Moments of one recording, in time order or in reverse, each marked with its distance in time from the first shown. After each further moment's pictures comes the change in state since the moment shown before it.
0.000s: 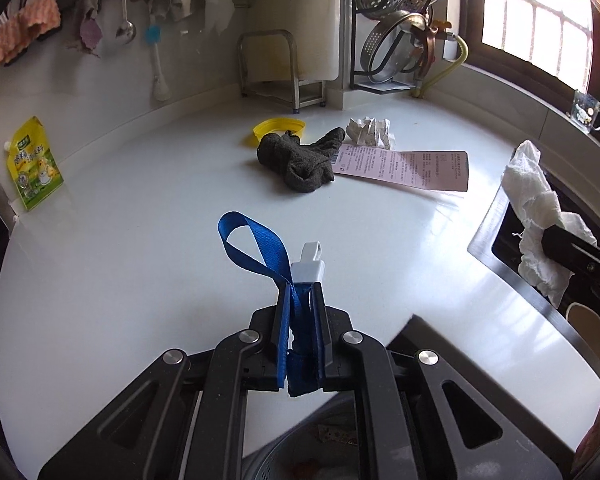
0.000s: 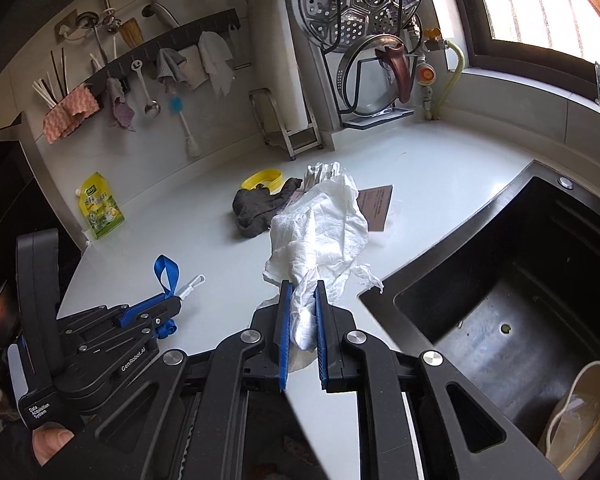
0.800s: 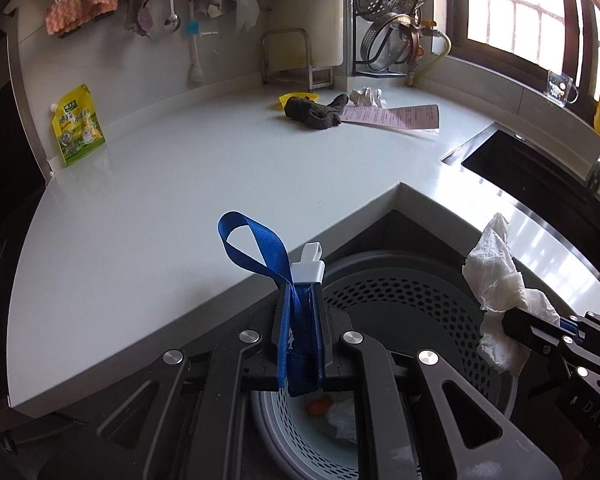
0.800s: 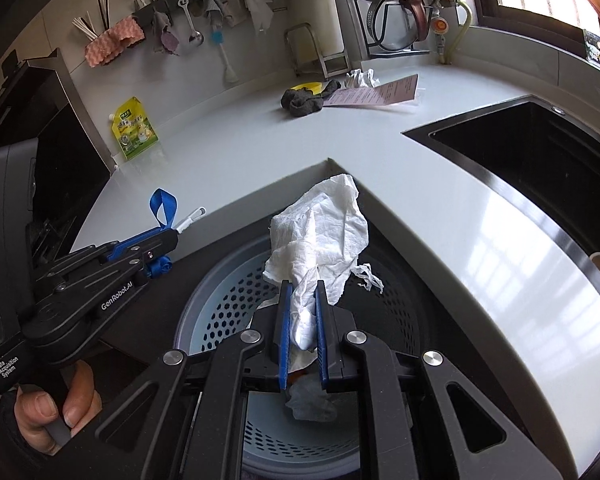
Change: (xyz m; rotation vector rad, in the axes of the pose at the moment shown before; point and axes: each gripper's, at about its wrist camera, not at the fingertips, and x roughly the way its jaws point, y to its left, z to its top) left arm -0.074 0.015 -0.116 -0.012 -0.013 0.021; right arm -0.054 0.059 -0.139 -0.034 0.150 0.018
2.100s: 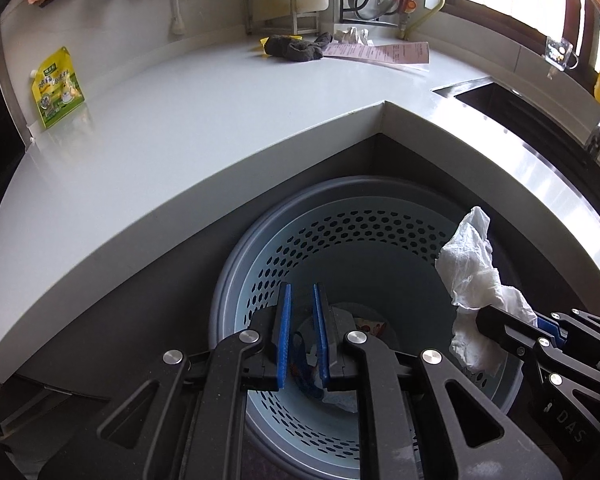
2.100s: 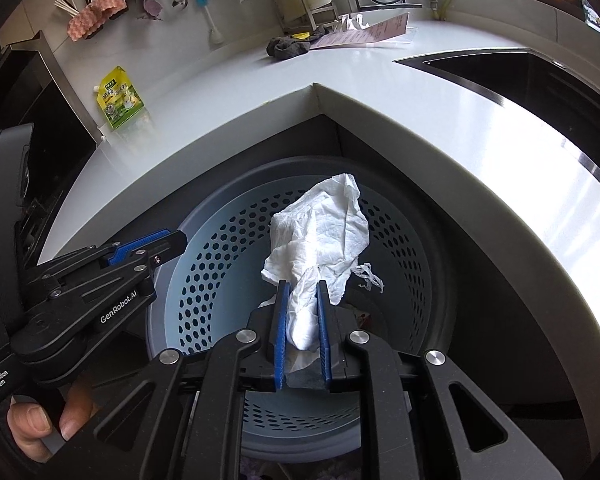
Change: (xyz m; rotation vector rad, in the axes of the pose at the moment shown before) left arm 0.031 -0.018 -0.038 0.011 0.141 -0.028; right arm 0.034 -0.014 -0.033 0.029 0.112 -0.005
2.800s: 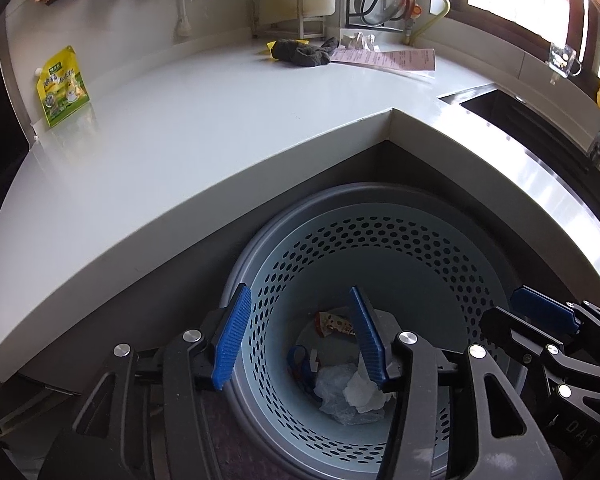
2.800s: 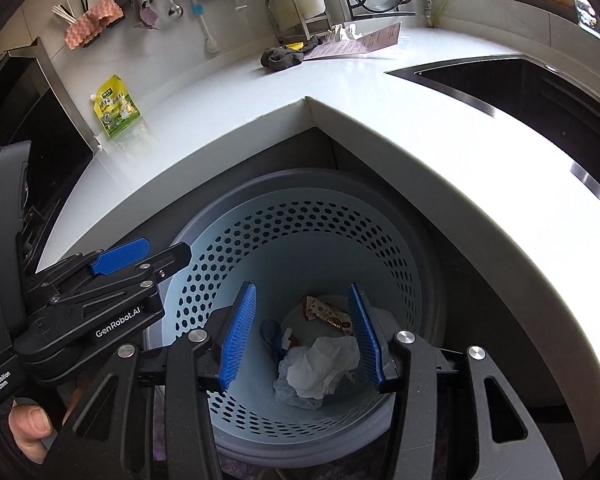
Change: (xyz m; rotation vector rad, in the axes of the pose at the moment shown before) left arm -0.002 0.006 0.001 -0.015 -0.016 0.004; right arm -0.006 -0.005 0.003 0.008 -0.033 -0.014
